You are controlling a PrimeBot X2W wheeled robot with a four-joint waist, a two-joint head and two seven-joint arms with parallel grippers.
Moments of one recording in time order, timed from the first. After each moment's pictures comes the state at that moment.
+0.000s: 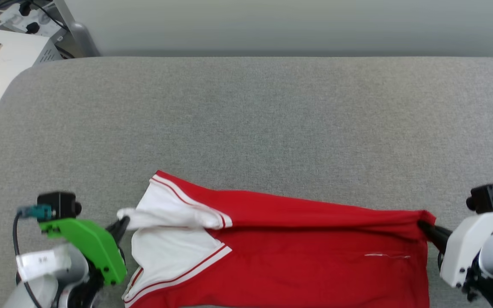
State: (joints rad) left arm -0.13 0.51 -0.27 0.06 -0.88 0.12 0.38; right arm -0.12 -0.42 0.14 0.12 0.68 0.13 0.52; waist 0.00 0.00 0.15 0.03
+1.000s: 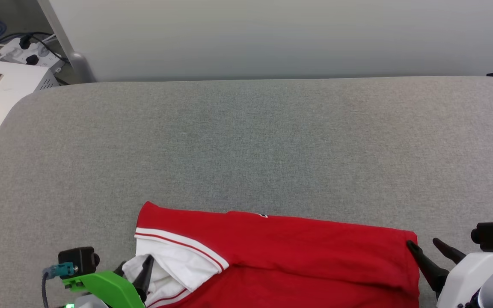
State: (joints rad) left arm 0.04 0.41 -0.32 0.14 -0.84 0.12 0.17; right arm 0.08 -0.36 0.10 0.00 0.60 0.13 0.35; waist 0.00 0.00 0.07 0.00
